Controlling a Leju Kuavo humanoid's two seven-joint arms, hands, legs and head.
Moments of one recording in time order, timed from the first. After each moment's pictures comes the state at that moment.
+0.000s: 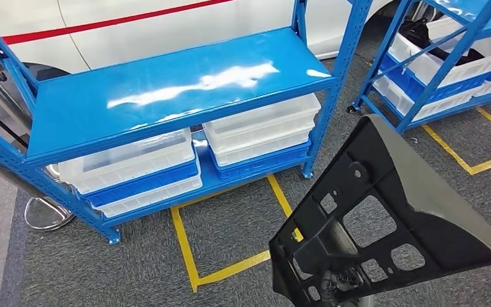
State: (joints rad) left arm -0.04 -0.13 0.91 -0.22 -1.03 0.05 -0.32; right arm 0.48 0.14 0.26 -1.90 -0.15 -0.09 -0.69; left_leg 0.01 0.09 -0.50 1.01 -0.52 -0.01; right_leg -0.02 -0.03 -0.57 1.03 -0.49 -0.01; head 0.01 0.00
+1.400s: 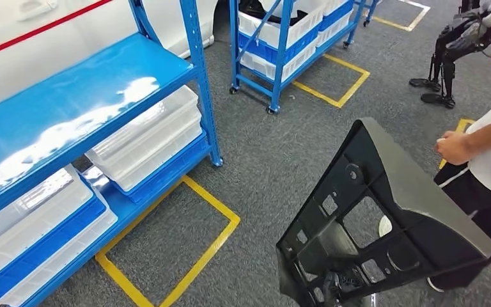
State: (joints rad) left arm -0.03 -0.13 0.93 -0.22 -1.04 0.04 -0.33; right arm 0.50 0.20 0.19 -1.89 -0.08 -0.06 -0.68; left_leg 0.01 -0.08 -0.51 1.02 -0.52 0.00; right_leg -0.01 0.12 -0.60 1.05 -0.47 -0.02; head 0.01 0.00
